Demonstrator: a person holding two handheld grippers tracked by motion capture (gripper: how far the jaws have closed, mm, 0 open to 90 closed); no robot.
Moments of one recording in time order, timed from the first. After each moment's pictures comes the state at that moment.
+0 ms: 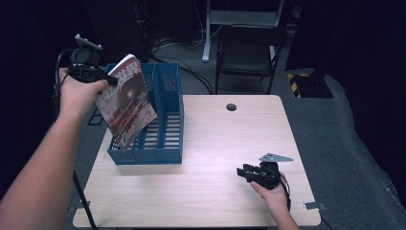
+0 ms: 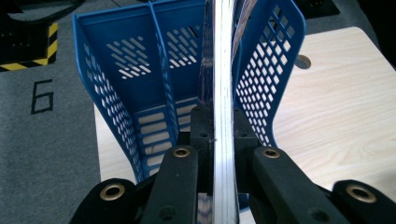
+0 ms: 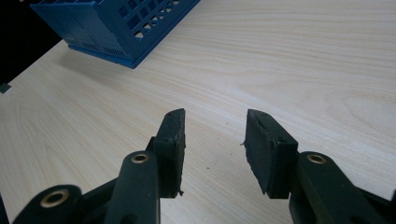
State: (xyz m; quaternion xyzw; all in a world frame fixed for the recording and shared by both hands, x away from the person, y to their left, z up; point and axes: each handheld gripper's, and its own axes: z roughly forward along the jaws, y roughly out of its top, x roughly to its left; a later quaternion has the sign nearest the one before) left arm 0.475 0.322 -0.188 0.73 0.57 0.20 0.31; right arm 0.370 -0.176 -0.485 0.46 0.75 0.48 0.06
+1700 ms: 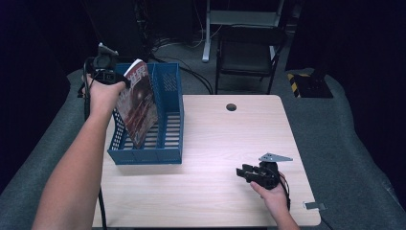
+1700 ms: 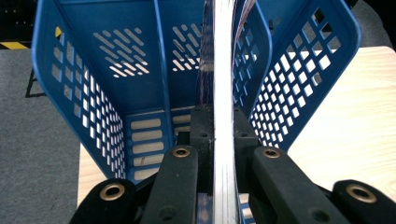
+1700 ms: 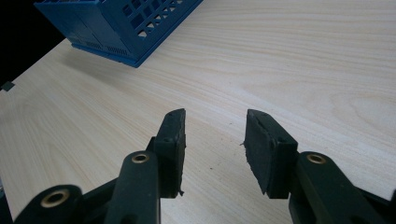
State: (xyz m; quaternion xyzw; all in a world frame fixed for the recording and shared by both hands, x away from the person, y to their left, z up) left arm 0.518 0.304 -0.232 0.70 0.62 0.20 0.31; right arm 0.370 -0.175 -0.485 0.45 0.75 0.48 0.06
